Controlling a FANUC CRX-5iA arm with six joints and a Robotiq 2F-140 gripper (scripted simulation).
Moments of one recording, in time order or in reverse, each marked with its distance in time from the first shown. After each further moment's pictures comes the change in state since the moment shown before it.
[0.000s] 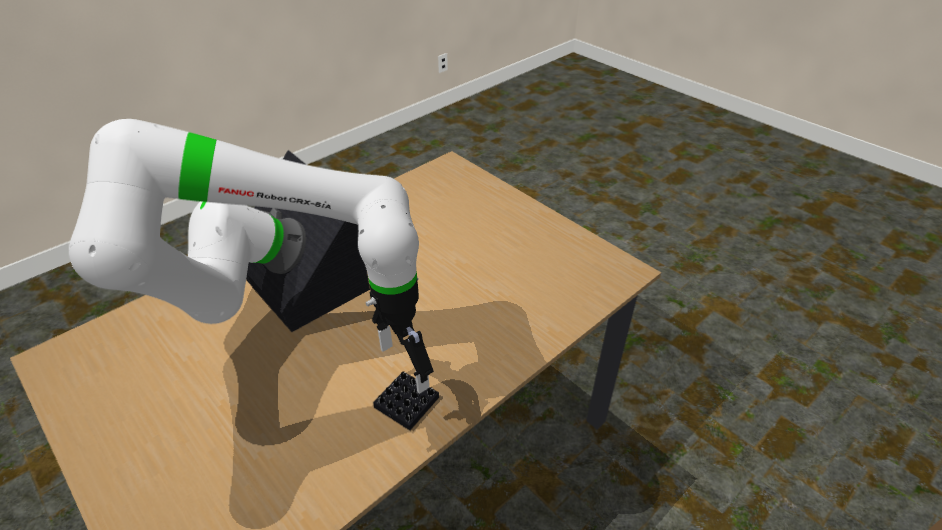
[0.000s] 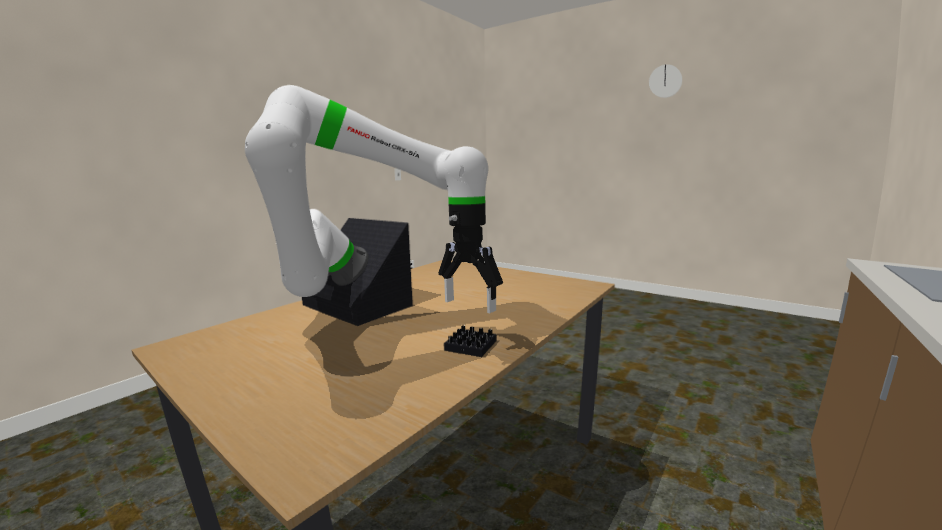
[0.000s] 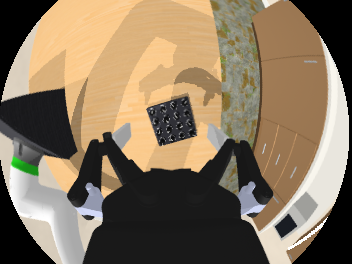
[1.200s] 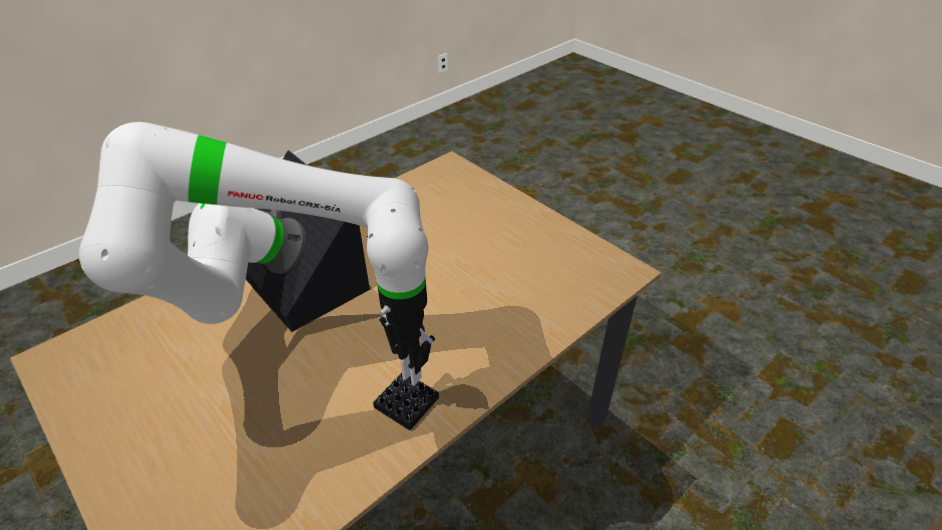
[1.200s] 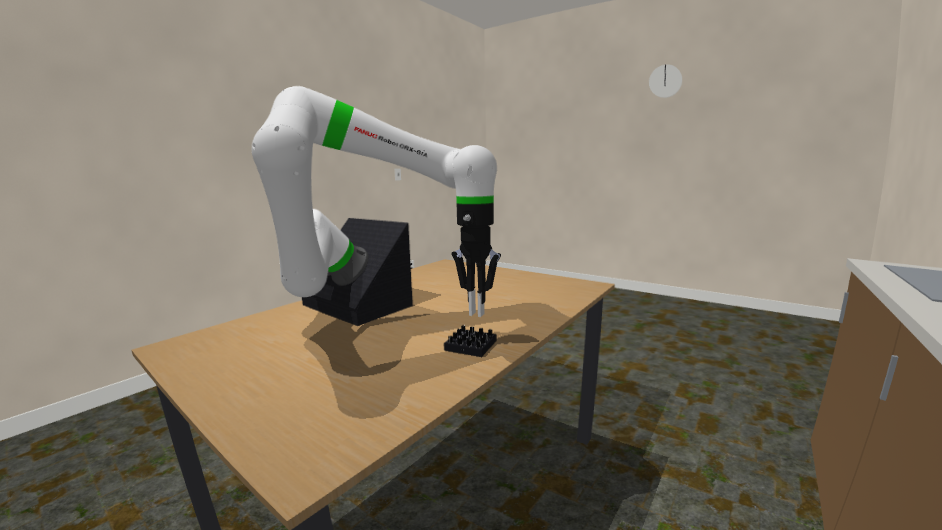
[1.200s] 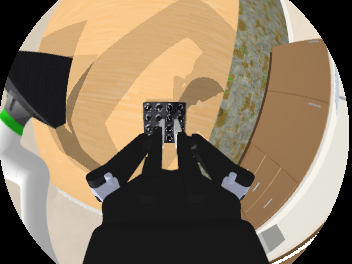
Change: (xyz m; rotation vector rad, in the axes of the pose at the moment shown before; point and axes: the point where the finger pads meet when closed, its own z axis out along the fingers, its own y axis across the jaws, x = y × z) arm 0.006 0.019 -0.002 0.012 0.004 -0.303
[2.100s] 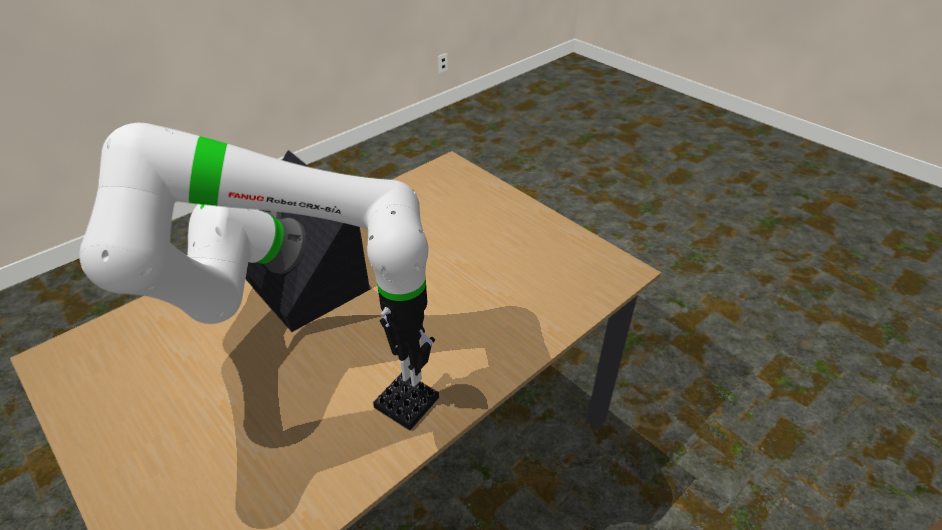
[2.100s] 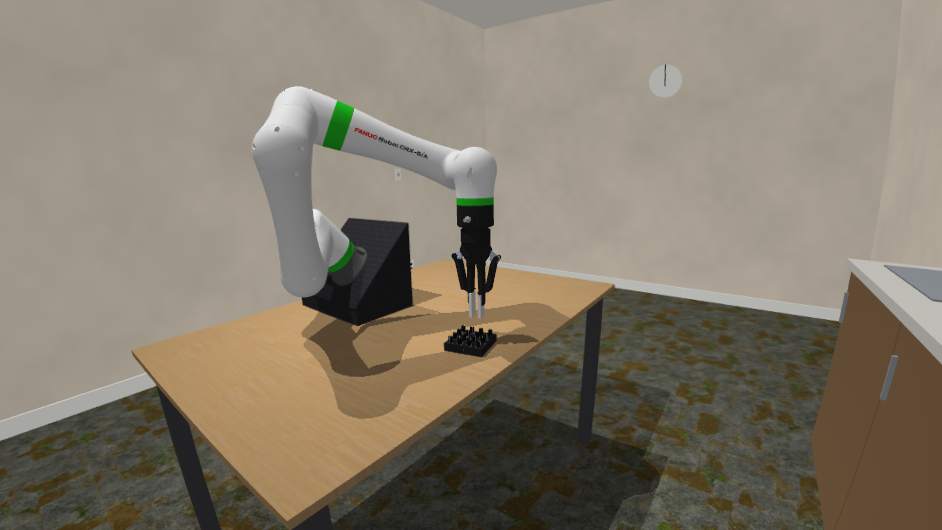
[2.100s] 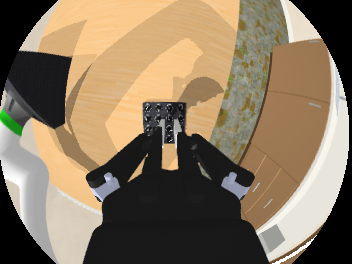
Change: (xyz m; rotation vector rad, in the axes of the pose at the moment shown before) arm 0.000 0.000 0.004 0.000 0.000 0.000
